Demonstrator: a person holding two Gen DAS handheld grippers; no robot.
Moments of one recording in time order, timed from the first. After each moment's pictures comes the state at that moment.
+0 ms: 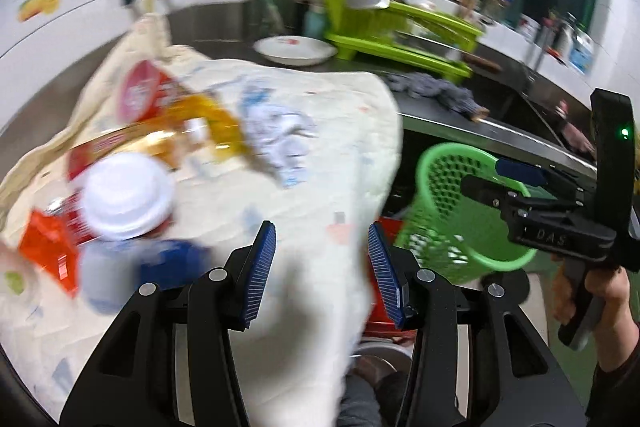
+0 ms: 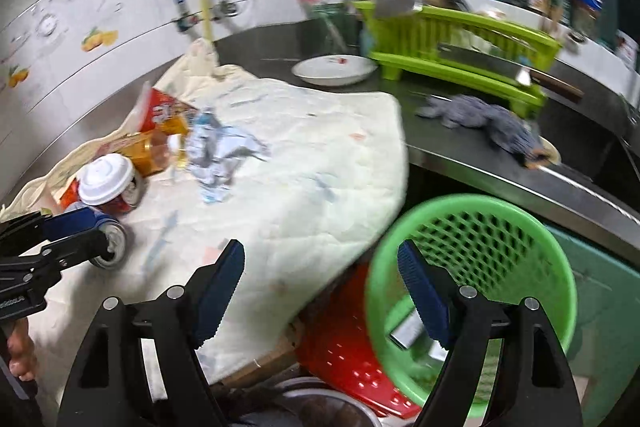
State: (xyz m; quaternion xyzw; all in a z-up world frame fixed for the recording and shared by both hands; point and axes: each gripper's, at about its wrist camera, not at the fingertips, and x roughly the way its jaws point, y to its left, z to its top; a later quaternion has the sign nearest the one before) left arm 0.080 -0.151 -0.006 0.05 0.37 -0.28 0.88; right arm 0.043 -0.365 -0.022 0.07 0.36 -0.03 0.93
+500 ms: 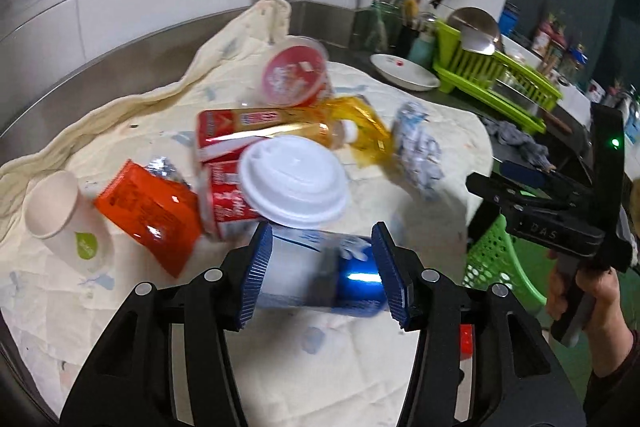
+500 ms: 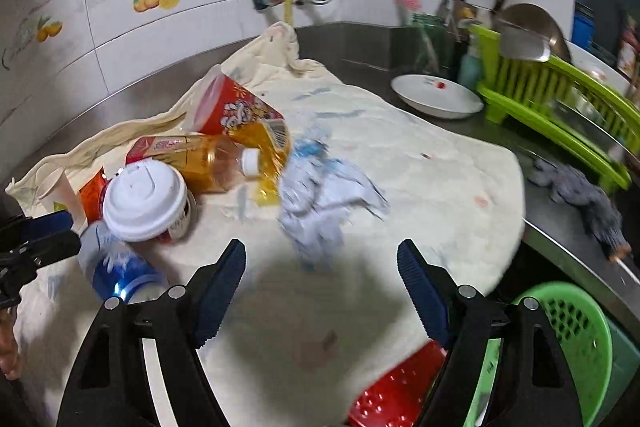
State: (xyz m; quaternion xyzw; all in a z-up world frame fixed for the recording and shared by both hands) left arm 0.121 -0.040 -0.006 -0.02 0.38 -0.17 0.91; right arm 0.147 -0.277 -0.021 0.01 0.36 0.06 0.93
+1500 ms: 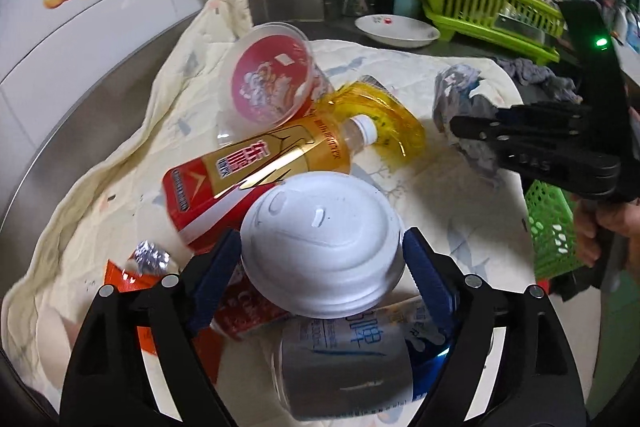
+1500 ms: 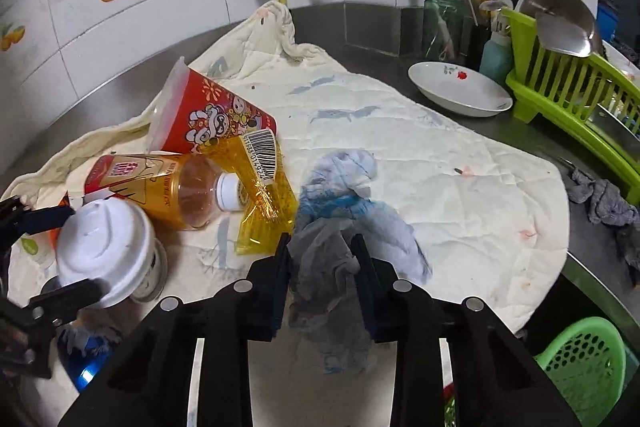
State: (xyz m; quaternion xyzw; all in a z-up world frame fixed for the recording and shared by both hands) left arm 0.198 -0.076 -0.026 0.13 0.40 -0.20 0.88; right arm 0.220 -0.271 -0.041 0.02 0.39 0.05 0.92
